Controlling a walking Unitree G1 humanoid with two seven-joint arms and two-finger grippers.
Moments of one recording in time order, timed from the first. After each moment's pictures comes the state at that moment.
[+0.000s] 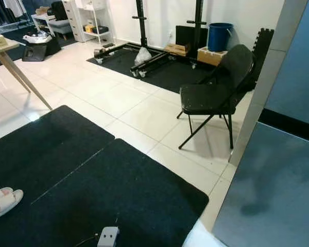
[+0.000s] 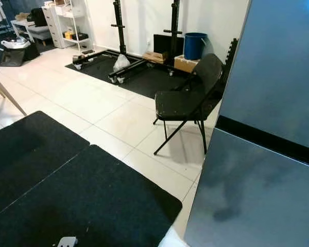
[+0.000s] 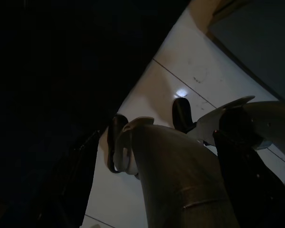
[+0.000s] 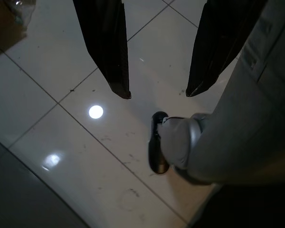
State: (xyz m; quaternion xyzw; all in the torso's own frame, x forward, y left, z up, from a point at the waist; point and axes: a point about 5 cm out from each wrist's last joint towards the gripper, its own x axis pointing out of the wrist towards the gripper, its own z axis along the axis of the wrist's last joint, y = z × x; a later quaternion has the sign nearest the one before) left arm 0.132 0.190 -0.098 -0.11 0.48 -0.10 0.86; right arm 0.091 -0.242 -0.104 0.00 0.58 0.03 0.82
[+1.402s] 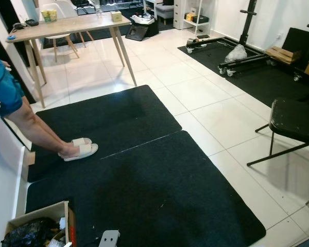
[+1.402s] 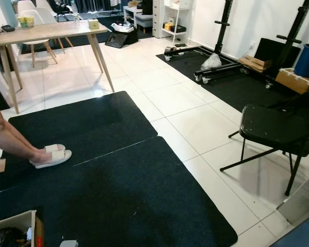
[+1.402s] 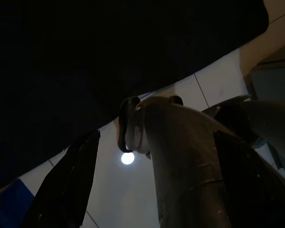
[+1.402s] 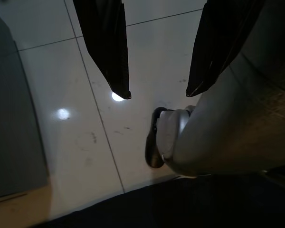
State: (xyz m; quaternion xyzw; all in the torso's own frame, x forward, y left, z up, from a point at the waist) left arm 0.126 0.186 -0.101 -0.11 0.49 -0.10 0.86; right arm 0.099 -0.232 -0.104 0.00 0.57 0.05 0.82
